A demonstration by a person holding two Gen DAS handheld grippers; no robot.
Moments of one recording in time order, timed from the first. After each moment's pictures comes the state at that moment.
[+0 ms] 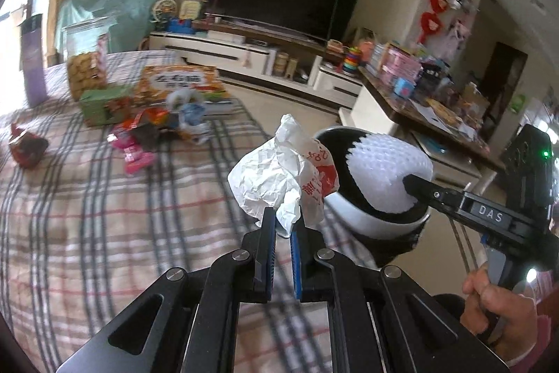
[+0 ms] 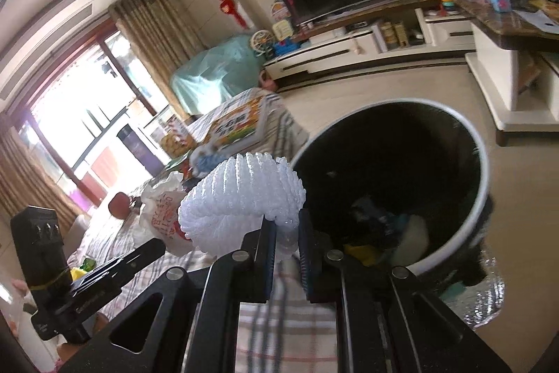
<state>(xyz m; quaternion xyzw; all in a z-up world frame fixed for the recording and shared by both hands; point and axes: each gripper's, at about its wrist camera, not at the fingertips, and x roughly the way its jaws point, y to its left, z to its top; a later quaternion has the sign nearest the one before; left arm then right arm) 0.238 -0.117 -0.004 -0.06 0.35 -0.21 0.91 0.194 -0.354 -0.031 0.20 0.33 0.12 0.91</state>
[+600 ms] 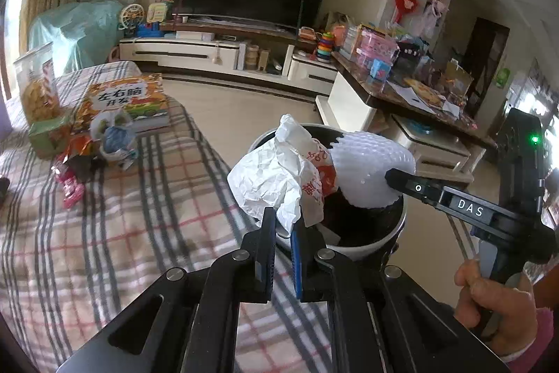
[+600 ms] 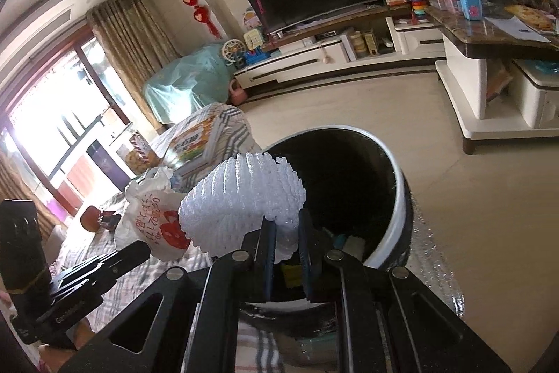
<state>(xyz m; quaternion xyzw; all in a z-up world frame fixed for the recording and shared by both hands) 0.276 -0.186 -0.005 -0.03 0.35 -0.24 0.90 0.202 -0.406 -0.029 0.18 0.34 0.07 0.92</state>
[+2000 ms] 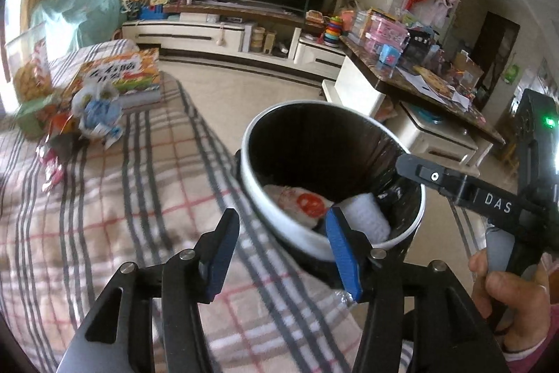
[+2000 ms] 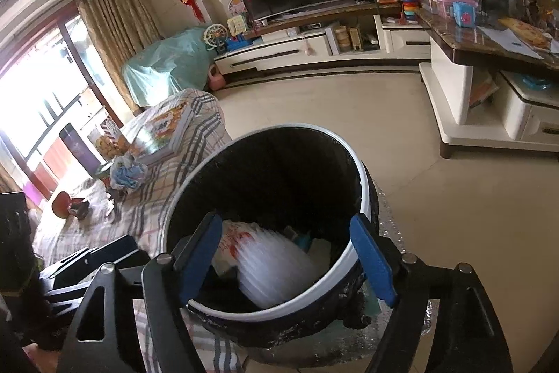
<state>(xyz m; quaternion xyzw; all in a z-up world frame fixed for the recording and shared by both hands) 0.287 -0.205 -0.028 -0.03 0.39 -0.23 0.89 0.218 -0.415 -0.032 0.14 0.37 0.03 0.92</state>
